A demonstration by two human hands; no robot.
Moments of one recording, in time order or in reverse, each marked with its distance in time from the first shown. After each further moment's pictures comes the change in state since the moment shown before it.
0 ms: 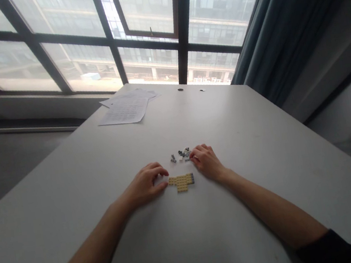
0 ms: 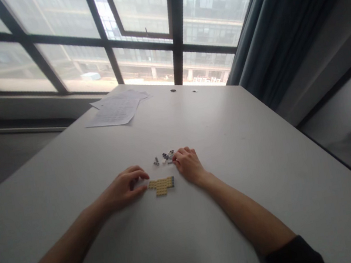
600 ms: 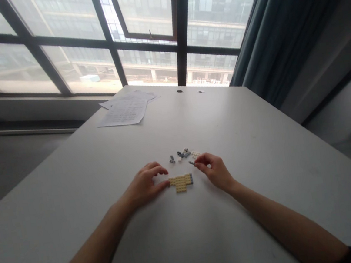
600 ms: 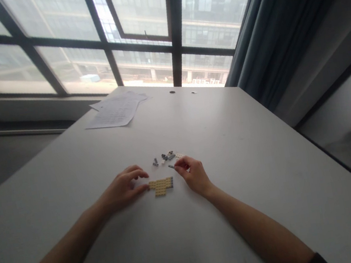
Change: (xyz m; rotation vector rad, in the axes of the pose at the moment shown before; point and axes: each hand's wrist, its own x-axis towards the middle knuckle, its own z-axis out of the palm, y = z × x) left_hand 0.001 0.001 0.000 -0.017 0.078 0.002; right_hand -0.035 -0.019 -0.016 0.623 0.193 0.217
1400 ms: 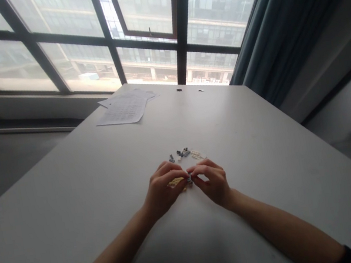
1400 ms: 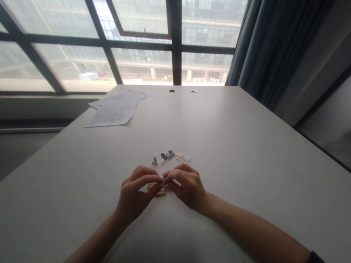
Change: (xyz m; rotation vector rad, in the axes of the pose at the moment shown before) left_hand 0.003 0.062 0.029 -0.276 0.430 0.235; right_hand -0.024 -0.021 0.011 -0.091 0.108 -0.536
